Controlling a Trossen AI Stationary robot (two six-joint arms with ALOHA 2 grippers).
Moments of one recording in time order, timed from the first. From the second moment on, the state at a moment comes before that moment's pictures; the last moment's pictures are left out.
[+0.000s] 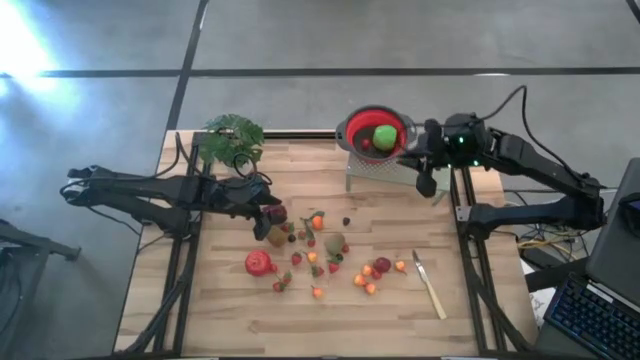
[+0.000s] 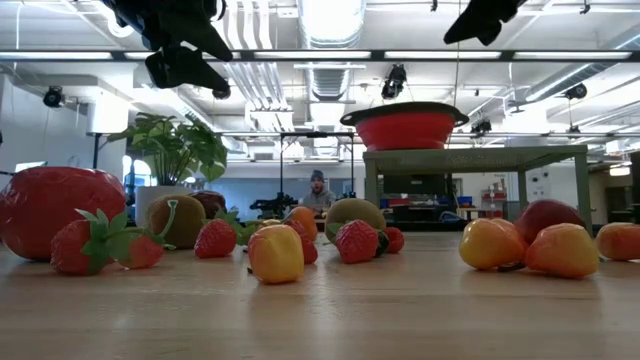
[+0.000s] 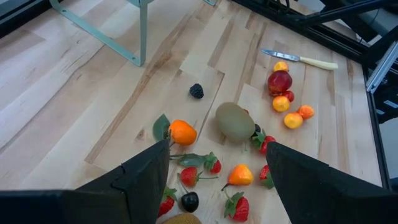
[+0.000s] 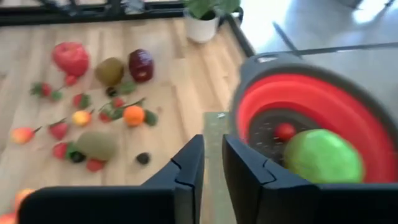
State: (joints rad) left arm -0.06 1.00 0.83 -0.42 -0.16 -0.47; right arm -0.37 0.94 1.13 -0.78 -0.10 -0.12
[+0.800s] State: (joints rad) left arm -0.06 1.00 0.83 -0.42 -0.16 -0.47; right arm 0.07 0.89 0.93 -0.78 0.08 0.19
